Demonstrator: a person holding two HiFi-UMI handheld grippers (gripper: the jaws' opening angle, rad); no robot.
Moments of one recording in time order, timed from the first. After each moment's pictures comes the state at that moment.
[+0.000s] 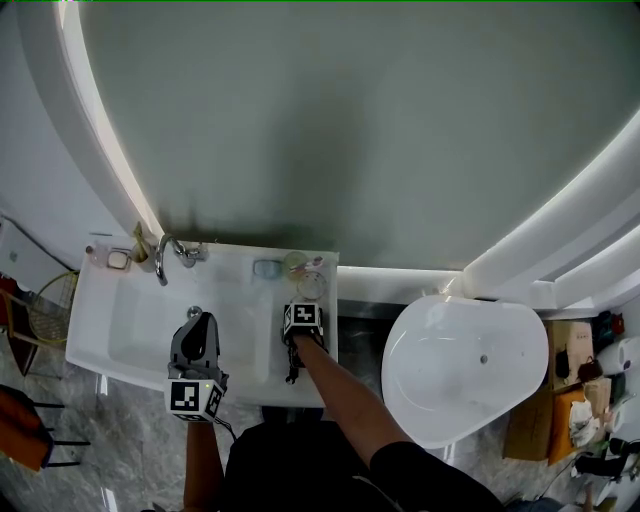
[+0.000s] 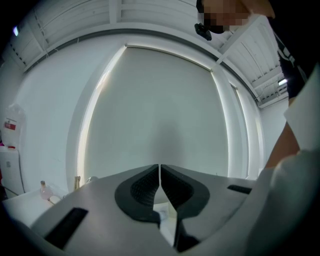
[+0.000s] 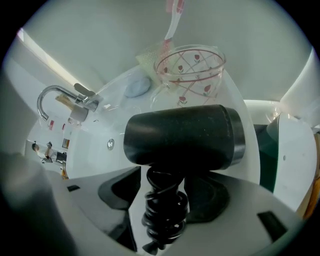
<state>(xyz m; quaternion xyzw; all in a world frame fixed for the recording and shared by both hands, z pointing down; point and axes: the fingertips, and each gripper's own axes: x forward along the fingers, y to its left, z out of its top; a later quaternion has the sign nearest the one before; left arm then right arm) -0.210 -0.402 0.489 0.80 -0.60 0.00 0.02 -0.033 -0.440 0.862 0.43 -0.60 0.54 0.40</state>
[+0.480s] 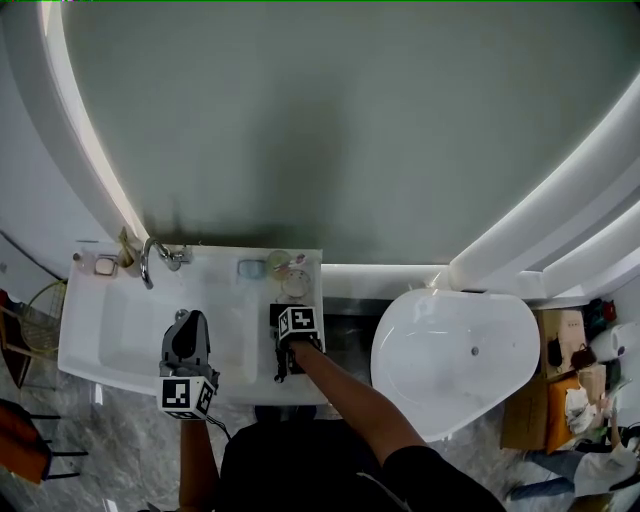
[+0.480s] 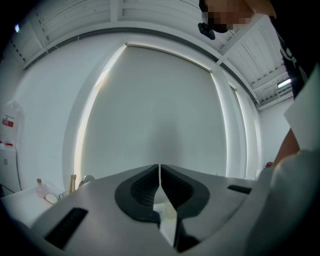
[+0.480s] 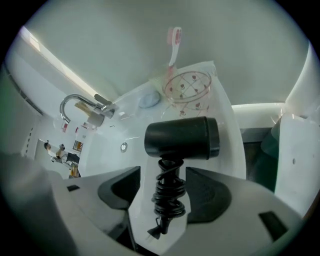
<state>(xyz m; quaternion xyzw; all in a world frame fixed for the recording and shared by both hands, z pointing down) -0.199 -0.406 0.491 0.81 -0.59 0.00 0.02 -0.028 -0.428 0.818 0.41 -0.65 0.54 0.35</state>
